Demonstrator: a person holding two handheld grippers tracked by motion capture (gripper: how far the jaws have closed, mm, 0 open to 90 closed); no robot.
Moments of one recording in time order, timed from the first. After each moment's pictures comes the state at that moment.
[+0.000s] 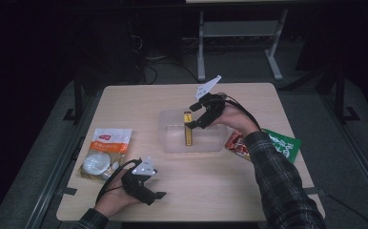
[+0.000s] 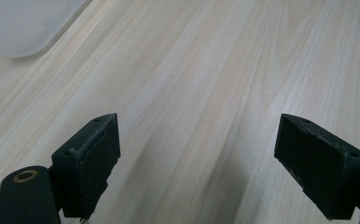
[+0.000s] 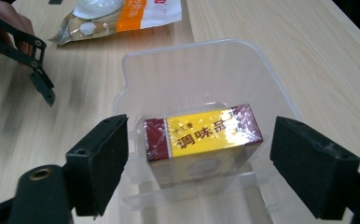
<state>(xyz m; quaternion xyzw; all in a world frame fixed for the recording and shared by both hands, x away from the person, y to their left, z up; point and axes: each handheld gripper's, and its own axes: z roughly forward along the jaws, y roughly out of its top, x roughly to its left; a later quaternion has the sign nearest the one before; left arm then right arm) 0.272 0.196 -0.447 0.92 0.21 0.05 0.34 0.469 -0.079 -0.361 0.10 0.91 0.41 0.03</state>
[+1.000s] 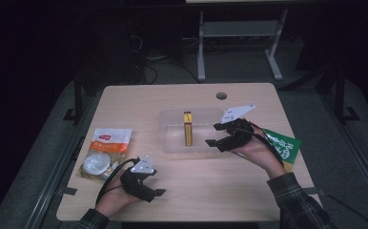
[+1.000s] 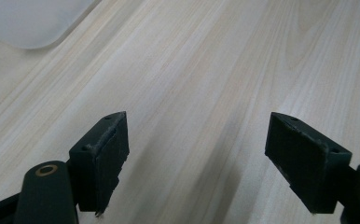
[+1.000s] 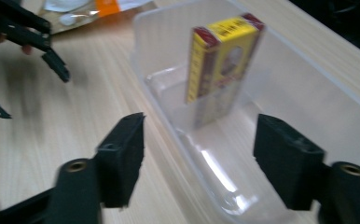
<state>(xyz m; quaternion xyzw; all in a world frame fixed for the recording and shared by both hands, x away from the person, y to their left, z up) 0.274 0.200 -0.447 0.91 0.23 0.05 0.35 0.360 -0.138 -0.362 0.24 0.87 0.41 0.11</state>
